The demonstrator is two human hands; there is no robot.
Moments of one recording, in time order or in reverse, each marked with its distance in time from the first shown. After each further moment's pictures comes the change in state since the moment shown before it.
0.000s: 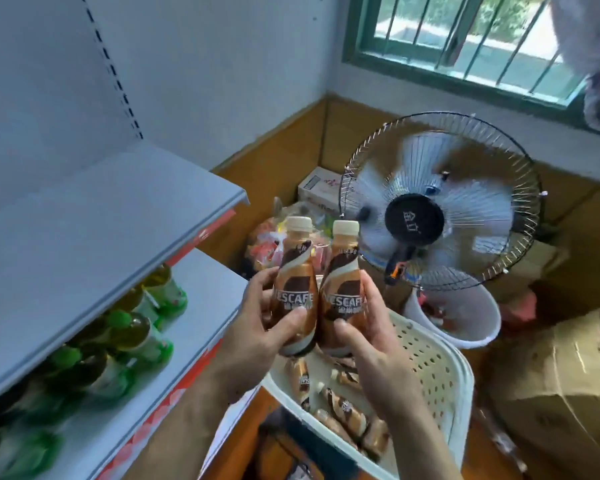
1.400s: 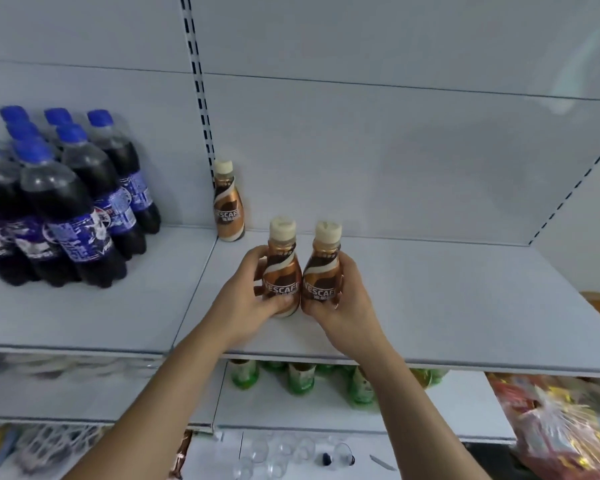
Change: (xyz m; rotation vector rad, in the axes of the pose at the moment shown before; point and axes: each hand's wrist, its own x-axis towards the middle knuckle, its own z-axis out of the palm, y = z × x) left_hand -0.265 0.006 -0.330 0.307 1.072 -0.054; right_hand -0.039 -0.039 0.436 -0.244 -1.006 -0.445
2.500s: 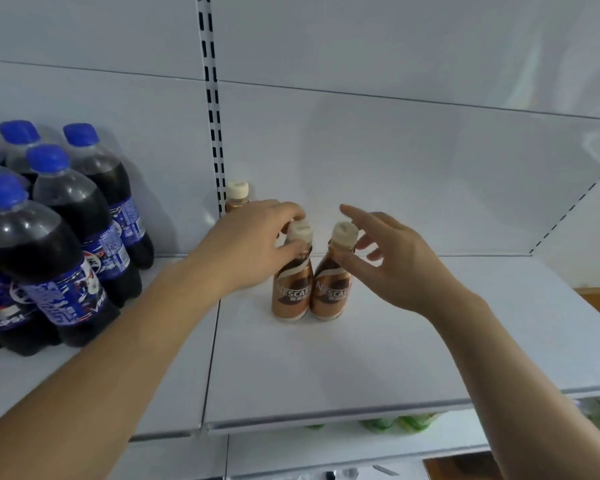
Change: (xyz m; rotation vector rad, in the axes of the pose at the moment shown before) left_hand 0.110 0.065 -0.100 0.628 -0.121 0.416; right_hand 0.095 -0.075 -0.019 -0.704 -0.062 -0.204
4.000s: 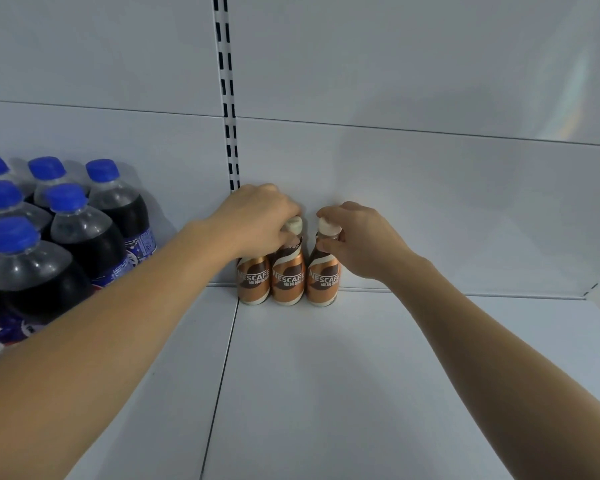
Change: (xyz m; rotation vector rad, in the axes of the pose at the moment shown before) left_hand 0.091 -0.051 -0.020 0.439 -0.101 0.102; right_hand 0.135 0.011 0.042 -0.120 -0.035 -0.103
